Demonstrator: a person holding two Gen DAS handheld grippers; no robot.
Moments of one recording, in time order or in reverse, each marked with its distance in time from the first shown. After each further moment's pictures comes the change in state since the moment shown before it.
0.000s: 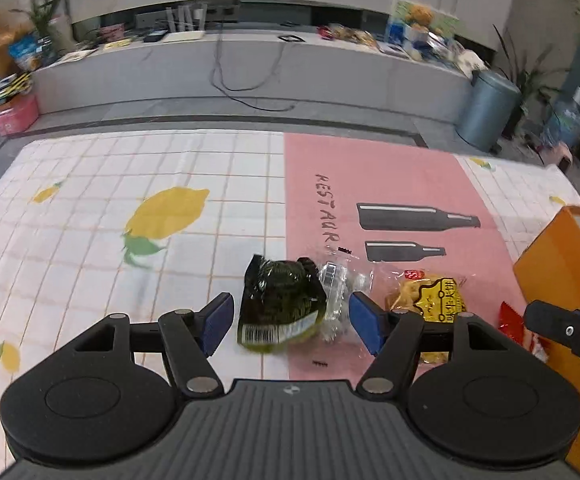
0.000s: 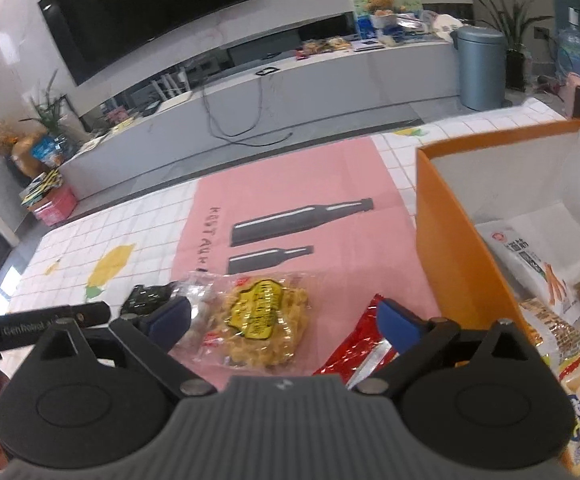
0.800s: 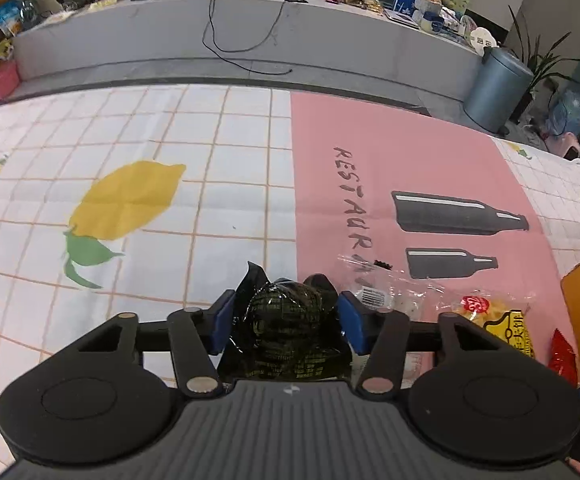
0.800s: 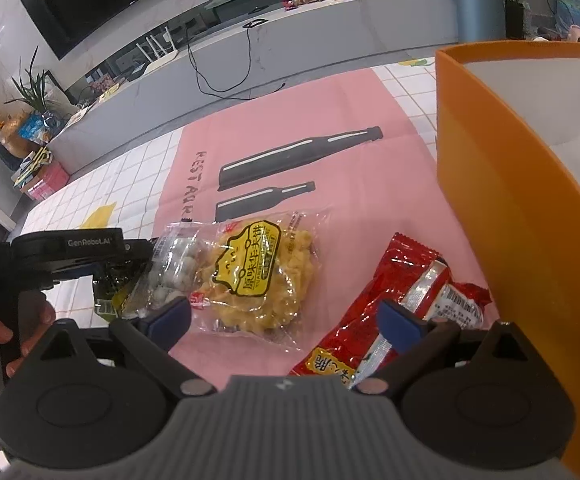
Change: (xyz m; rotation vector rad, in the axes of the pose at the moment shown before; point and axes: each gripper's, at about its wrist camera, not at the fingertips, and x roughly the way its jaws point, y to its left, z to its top) left arm 0.088 0.019 0.017 -0.045 0.093 -0.020; right arm 0.043 0.004 -0.021 0.027 0.130 0.016
